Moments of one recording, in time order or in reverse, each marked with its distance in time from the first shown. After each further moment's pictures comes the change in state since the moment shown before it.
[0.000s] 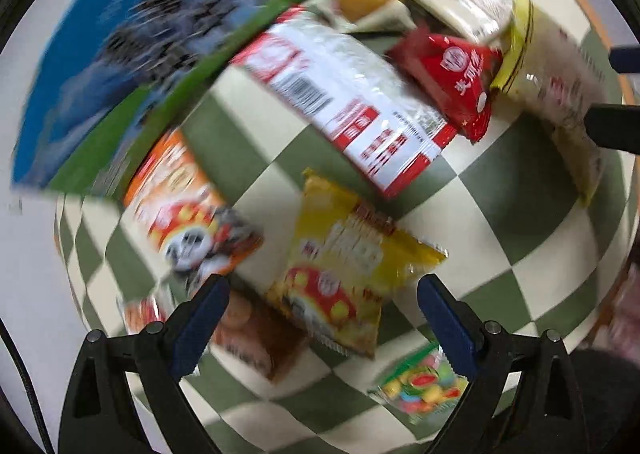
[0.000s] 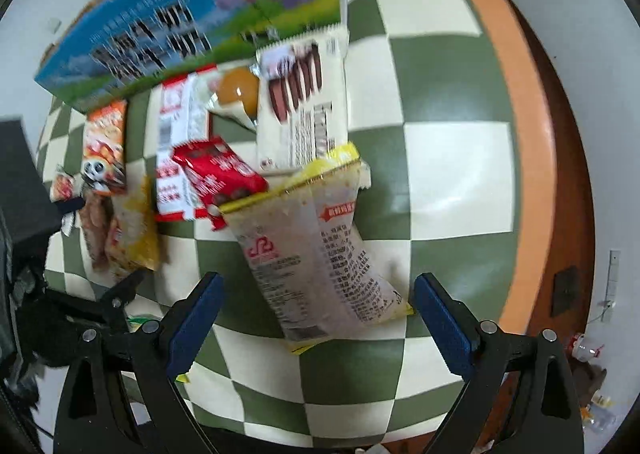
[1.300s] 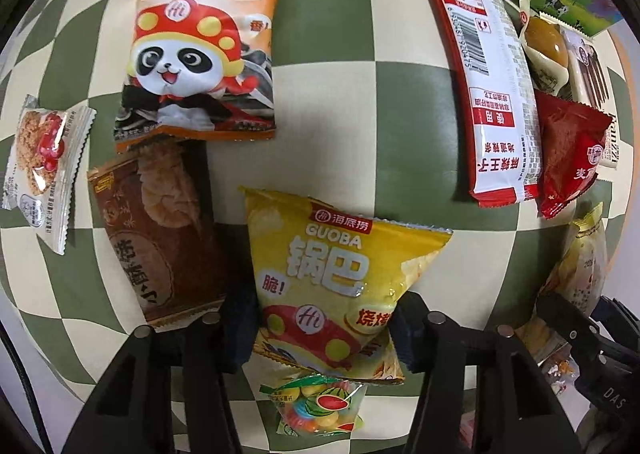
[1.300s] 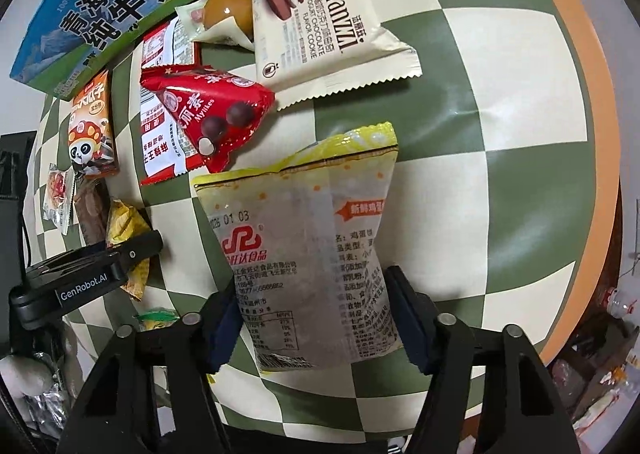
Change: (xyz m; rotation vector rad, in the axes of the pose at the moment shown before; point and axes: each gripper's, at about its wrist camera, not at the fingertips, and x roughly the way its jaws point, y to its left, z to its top) left arm 0.038 0.035 -0.068 -0.678 0.168 -0.382; right arm 0.060 0.012 -0.028 0.131 0.098 0.071
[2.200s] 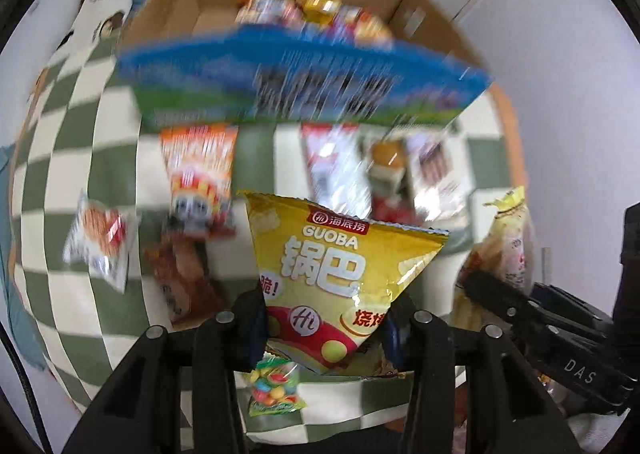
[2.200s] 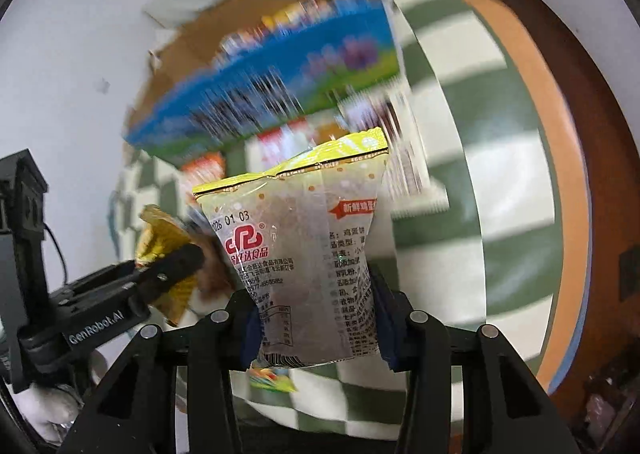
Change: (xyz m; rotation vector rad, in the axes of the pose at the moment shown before) left arm -0.188 -0.028 -0.027 0.078 -0.243 -0.164; right arm -0.146 0.014 0.009 -0.020 -0.211 0.223
